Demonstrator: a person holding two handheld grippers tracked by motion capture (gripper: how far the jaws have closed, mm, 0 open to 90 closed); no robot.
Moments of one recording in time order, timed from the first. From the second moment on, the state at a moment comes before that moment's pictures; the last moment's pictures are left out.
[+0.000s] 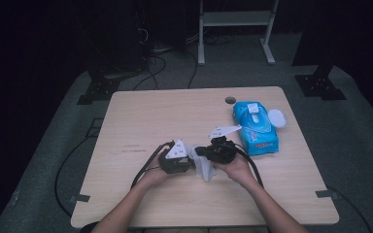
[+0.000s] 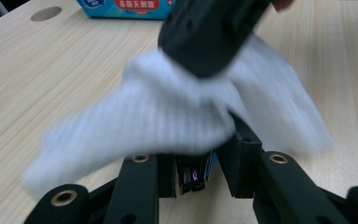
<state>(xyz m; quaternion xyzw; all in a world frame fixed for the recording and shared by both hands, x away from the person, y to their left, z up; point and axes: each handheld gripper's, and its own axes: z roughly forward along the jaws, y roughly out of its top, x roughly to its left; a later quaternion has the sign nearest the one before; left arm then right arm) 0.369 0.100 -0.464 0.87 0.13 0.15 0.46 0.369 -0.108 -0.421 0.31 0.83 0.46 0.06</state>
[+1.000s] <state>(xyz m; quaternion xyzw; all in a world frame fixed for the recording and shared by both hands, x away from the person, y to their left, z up) 0.370 0.111 -0.465 0.86 0.16 0.16 0.46 0.367 -0.160 -0.428 0.34 0.81 0.44 0.18</state>
